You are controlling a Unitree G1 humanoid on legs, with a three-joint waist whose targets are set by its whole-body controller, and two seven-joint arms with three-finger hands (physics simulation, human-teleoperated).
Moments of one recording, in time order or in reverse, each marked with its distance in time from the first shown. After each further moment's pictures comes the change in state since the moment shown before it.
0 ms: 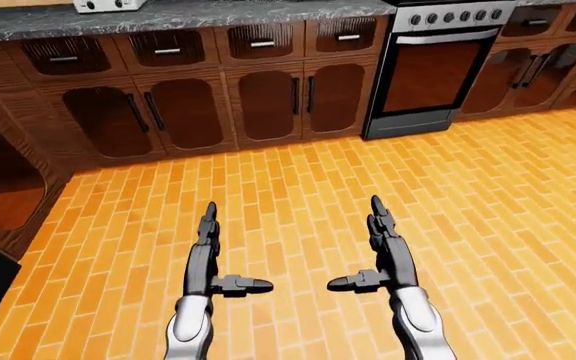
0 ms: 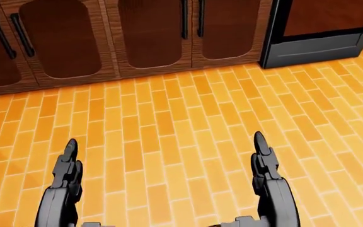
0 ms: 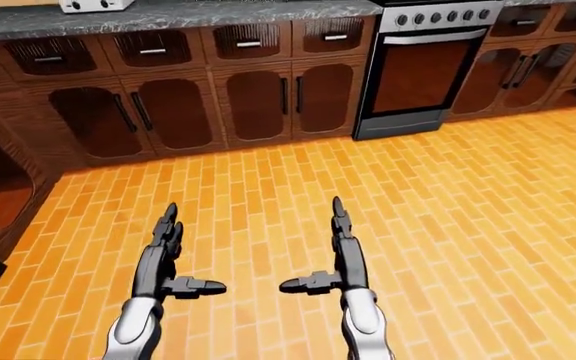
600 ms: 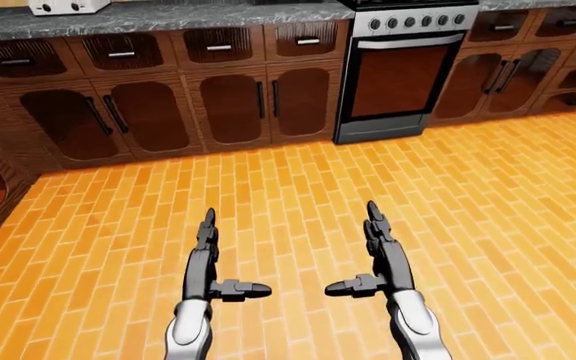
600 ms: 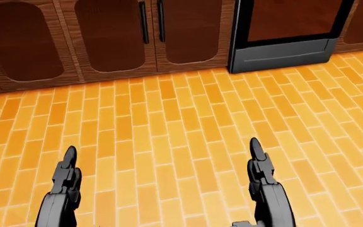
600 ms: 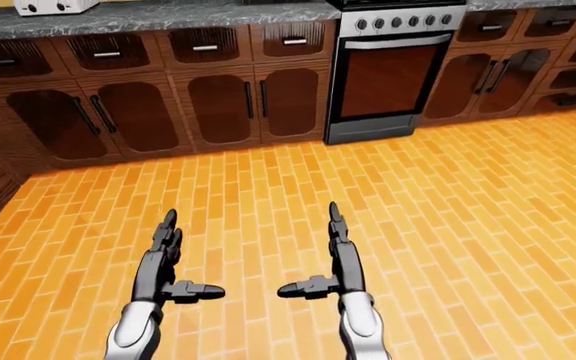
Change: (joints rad) left arm 0.013 0.001 0.007 0.020 0.002 0.010 0.000; right arm 0.009 0.003 0.013 0.024 -0.004 0.005 0.002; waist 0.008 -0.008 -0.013
